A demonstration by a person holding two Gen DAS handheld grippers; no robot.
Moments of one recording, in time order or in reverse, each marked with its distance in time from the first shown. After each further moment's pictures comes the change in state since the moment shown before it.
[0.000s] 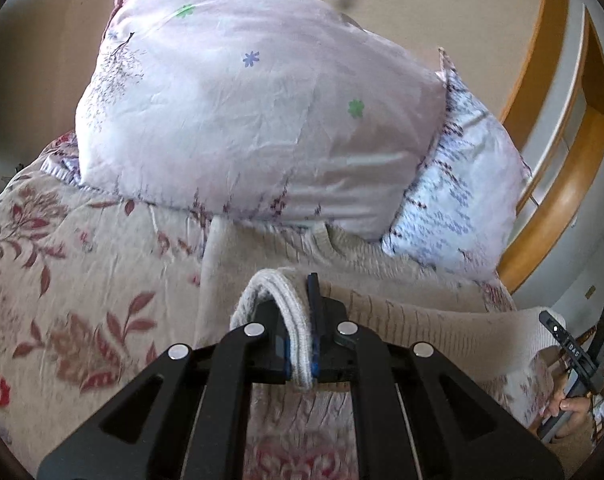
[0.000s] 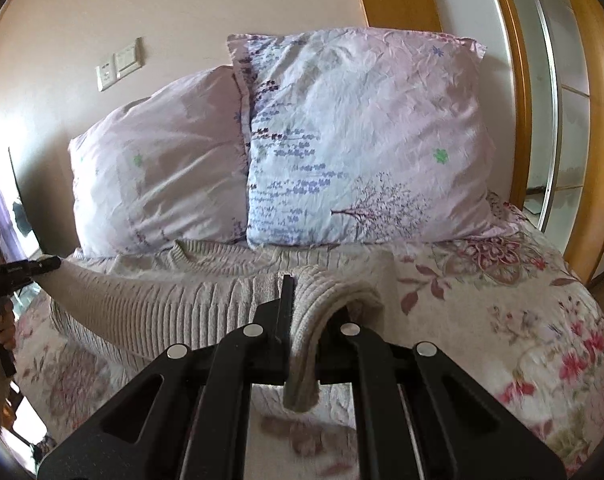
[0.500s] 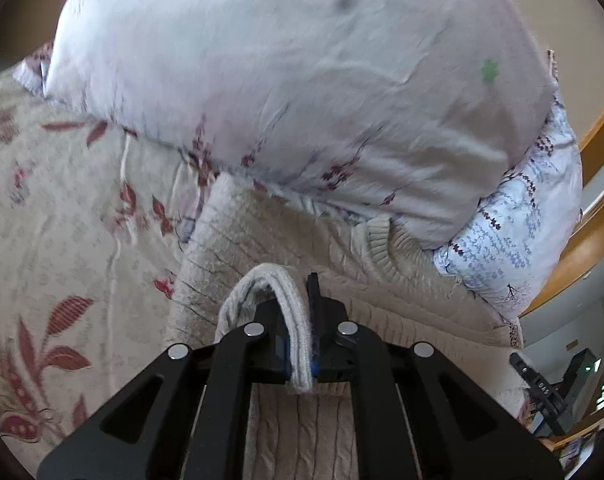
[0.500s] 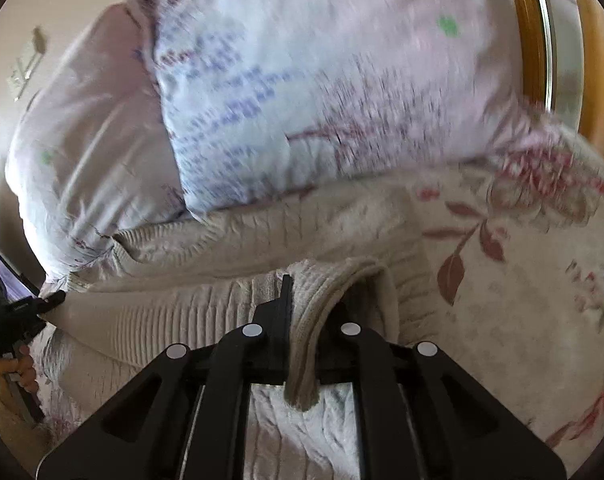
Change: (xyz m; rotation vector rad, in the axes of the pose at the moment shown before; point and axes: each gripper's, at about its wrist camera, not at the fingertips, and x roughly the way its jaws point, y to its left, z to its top) left arm 0.122 0.044 0.003 -0.242 0.174 0.026; right arm 0.133 -0.044 -0.012 0.241 0.272 -0.018
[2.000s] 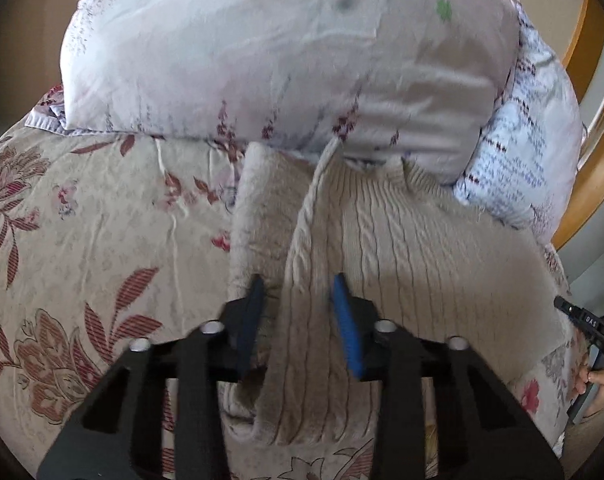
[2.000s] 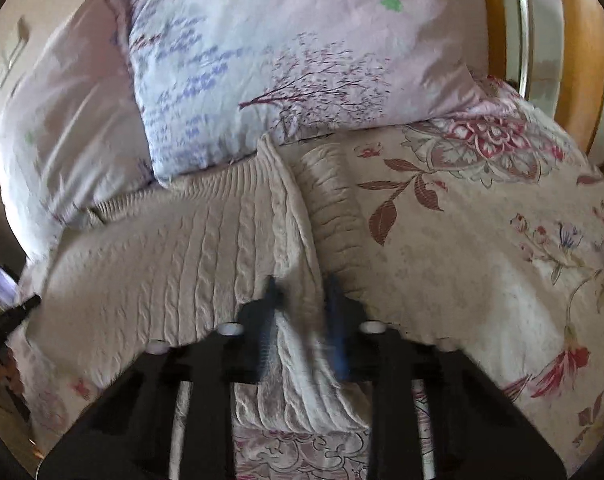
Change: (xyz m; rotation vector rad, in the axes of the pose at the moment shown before) left arm -0.024 0.003 -0.035 0.255 0.043 0.119; right arm -0.021 -0.024 -0.019 -0.043 0.048 -0.105
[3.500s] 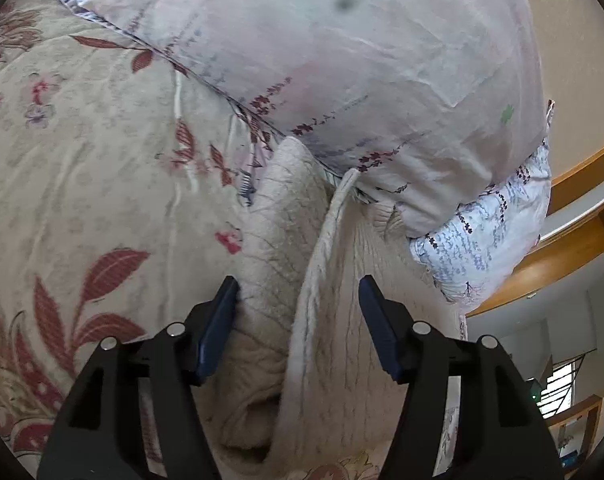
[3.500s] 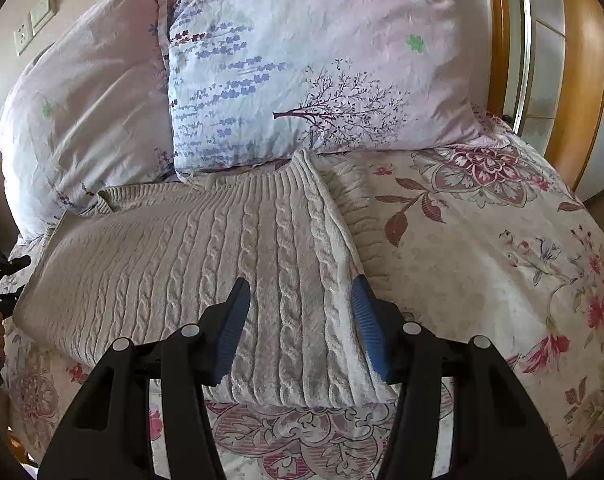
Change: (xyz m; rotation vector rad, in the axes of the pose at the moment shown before) left arm 0.023 0.064 0.016 -0.398 0.058 -0.325; right arm -0.022 0.030 -0.023 -0.067 -0.070 -0.065
